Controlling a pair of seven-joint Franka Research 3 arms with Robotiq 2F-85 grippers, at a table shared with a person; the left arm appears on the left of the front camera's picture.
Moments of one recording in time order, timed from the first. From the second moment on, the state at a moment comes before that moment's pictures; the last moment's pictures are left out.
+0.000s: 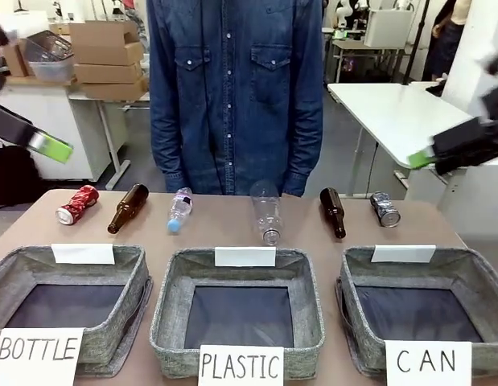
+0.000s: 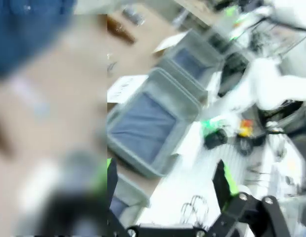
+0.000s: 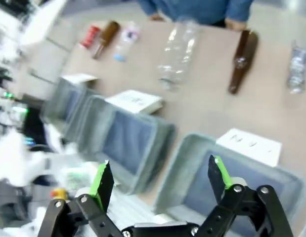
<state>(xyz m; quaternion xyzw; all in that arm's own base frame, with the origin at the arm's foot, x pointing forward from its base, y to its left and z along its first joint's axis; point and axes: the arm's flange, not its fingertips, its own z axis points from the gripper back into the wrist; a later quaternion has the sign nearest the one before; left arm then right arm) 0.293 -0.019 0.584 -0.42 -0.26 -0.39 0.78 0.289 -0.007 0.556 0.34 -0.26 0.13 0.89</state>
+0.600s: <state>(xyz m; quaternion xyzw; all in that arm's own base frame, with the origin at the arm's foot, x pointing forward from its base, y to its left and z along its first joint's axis) 0.328 0.098 0.509 -0.65 -0.26 -0.11 0.71 0.291 -0.093 0.549 0.47 -0.27 -0.10 0.84</state>
